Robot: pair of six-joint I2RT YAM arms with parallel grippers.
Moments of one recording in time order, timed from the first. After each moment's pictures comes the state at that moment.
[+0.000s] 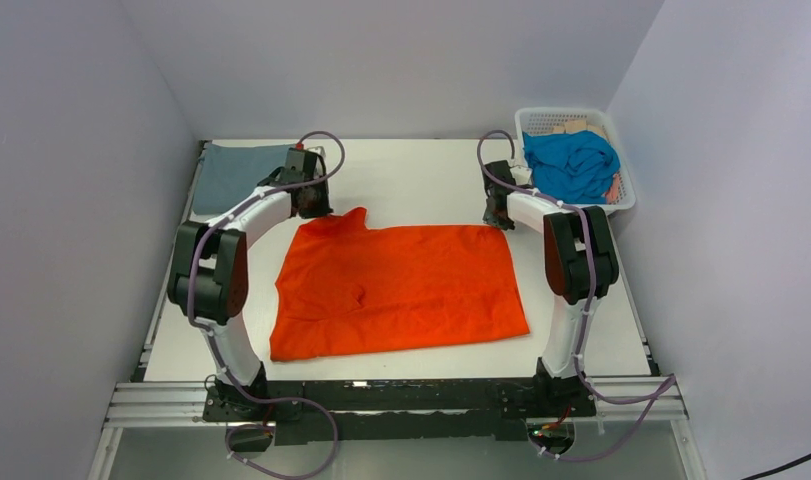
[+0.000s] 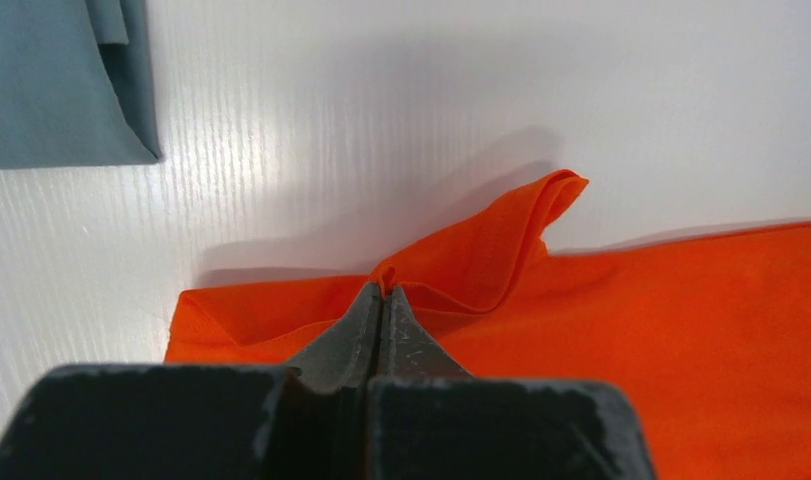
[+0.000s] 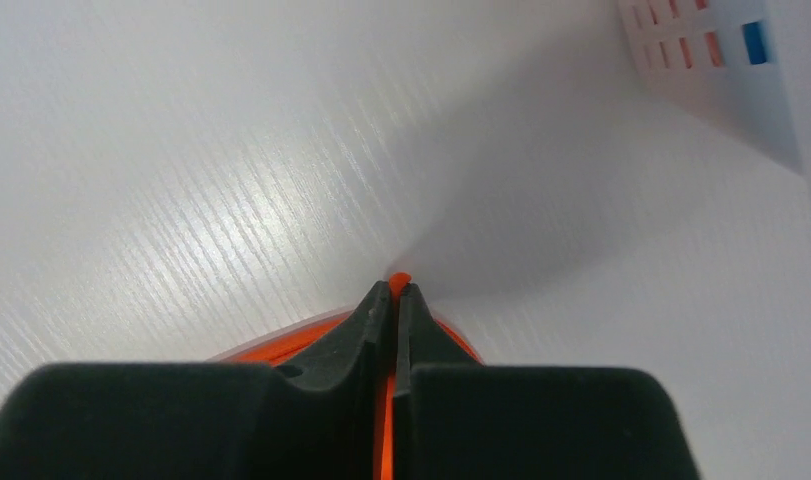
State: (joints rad) left arm -0.24 1.84 1.32 -0.35 0.02 -0.32; right arm 0.21 1.98 1.29 -0.36 0.38 0.54
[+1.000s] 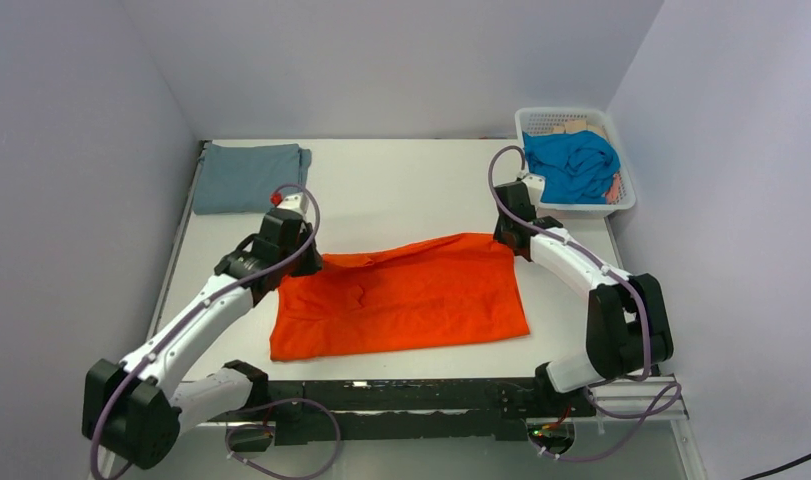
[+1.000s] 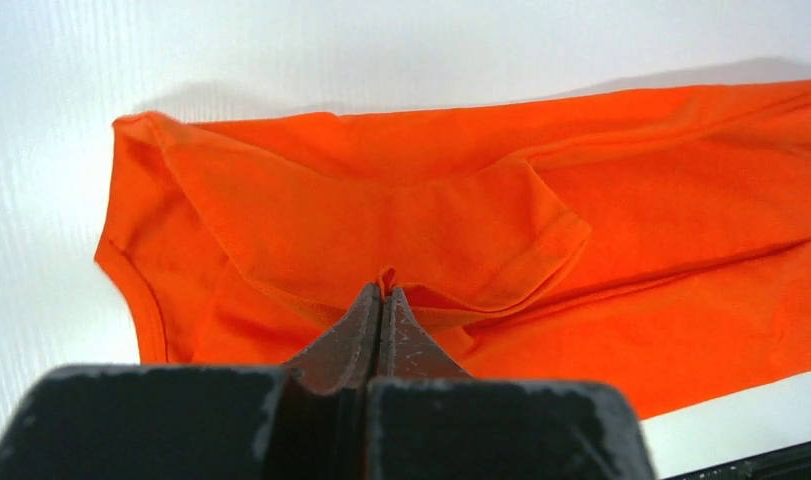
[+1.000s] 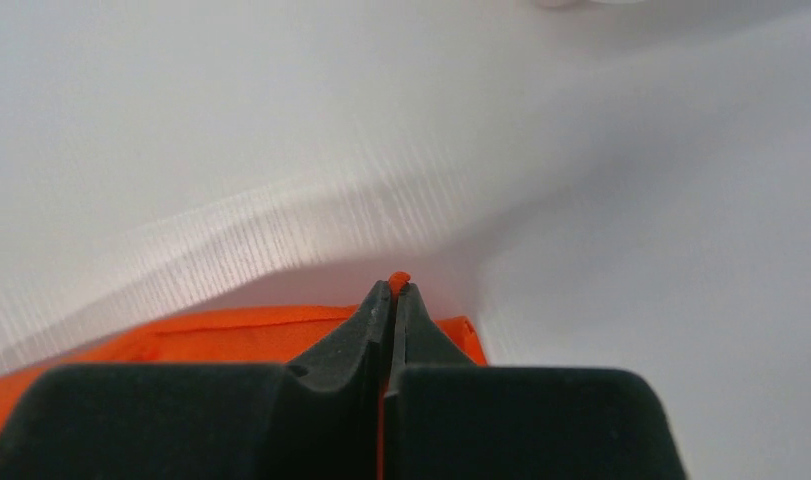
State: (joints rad) left arm -0.42 1.11 0.81 -0.46 -0.08 -0.50; right arm 0.29 1.48 0.93 -0.31 0.42 0.46
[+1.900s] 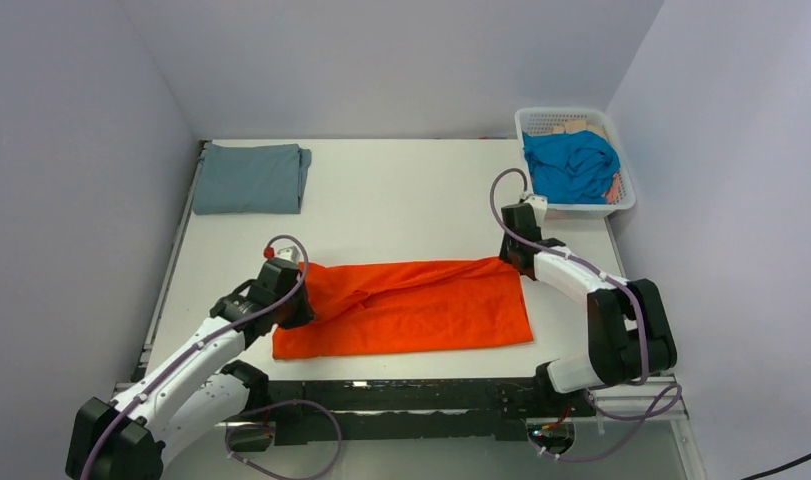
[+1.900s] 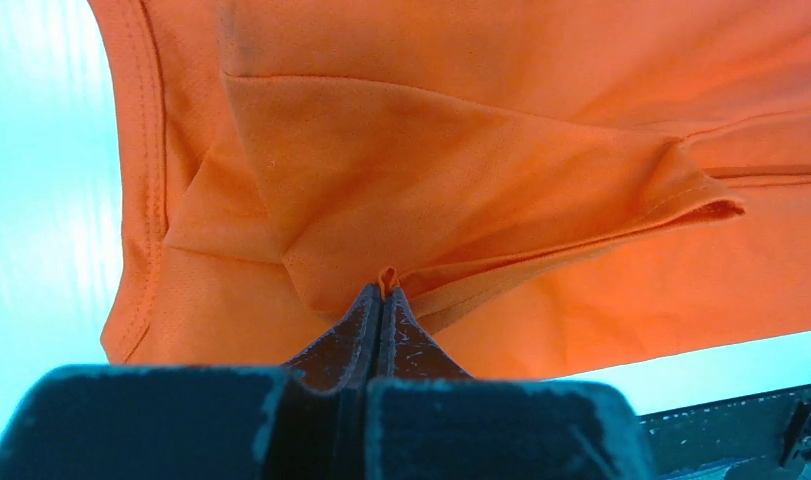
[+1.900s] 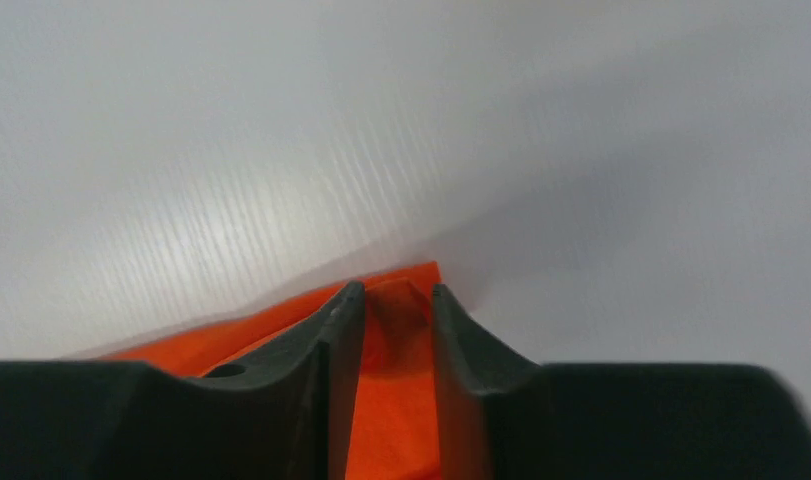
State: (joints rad) left arm -0.46 0.84 0.48 -0.57 -0.03 -0.66; right arm 0.25 1.44 0.75 -0.17 0.38 0.37
